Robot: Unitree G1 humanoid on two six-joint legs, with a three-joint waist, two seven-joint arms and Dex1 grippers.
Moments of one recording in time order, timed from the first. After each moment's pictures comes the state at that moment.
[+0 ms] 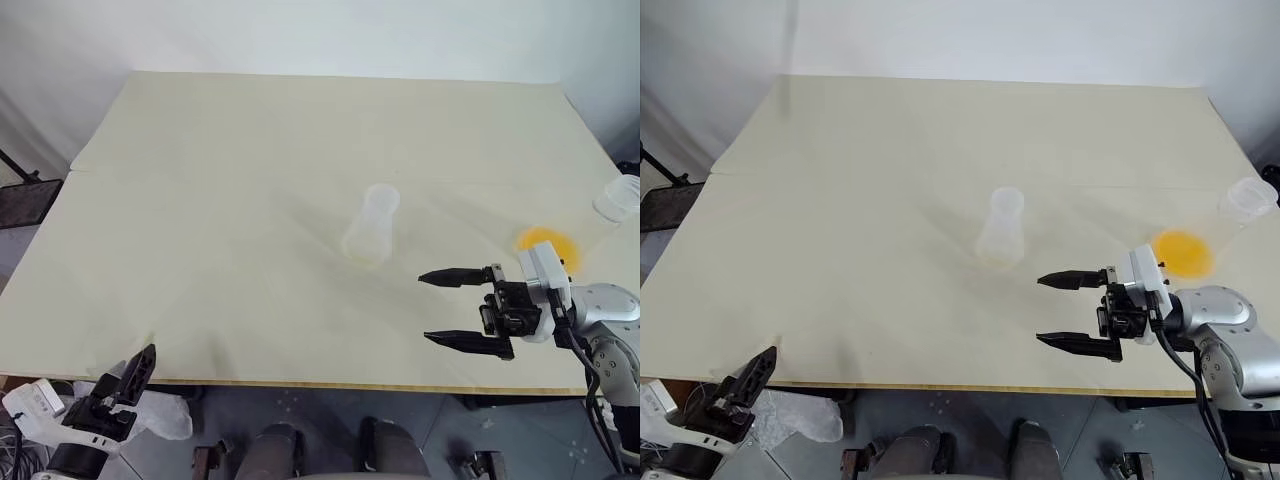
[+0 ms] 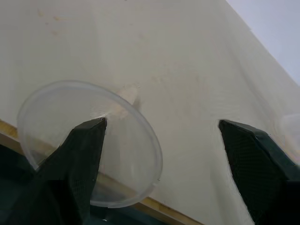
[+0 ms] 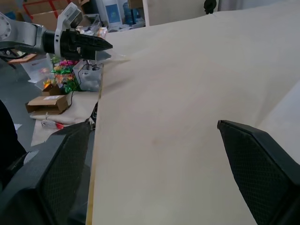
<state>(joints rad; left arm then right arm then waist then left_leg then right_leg) 0.70 0.26 0.58 -0.57 -1.17 0.45 -0.19 -0.17 -0.79 -0.18 -0.22 0.70 0.35 1.38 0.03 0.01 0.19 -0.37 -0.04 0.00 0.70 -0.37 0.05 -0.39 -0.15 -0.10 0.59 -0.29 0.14</state>
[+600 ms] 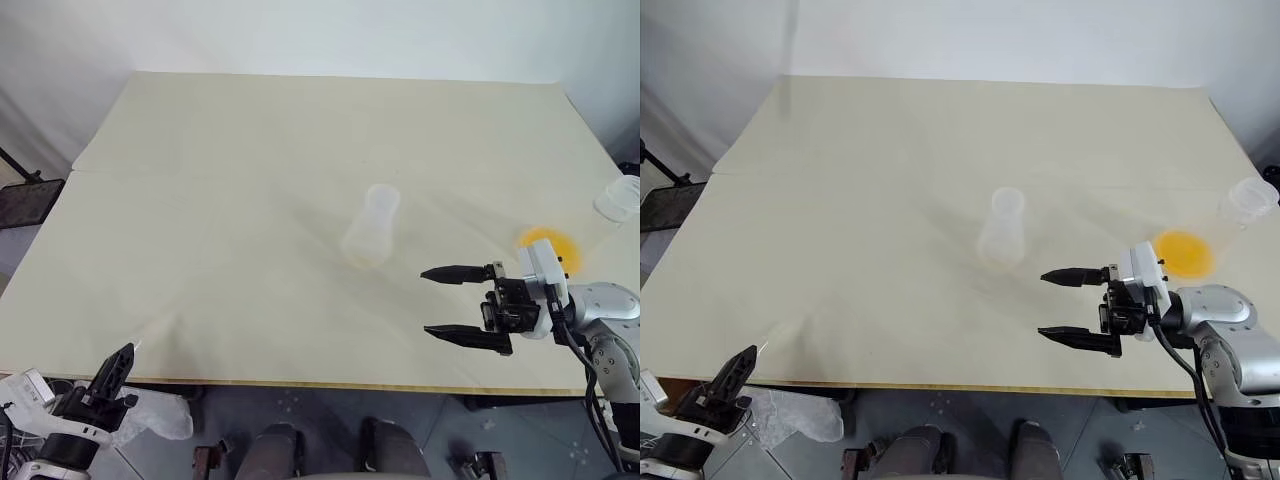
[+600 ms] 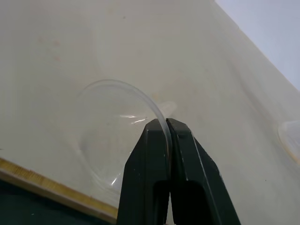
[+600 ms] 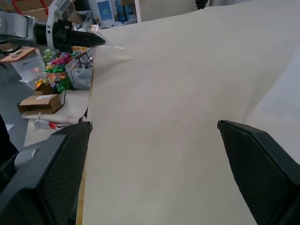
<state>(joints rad) 0.64 0.32 0.63 -0.54 -1.21 0.47 -0.19 -0.18 -0.79 -0.18 -0.19 0.68 0.35 1.36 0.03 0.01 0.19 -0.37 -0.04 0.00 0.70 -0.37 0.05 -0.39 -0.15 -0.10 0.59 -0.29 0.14</state>
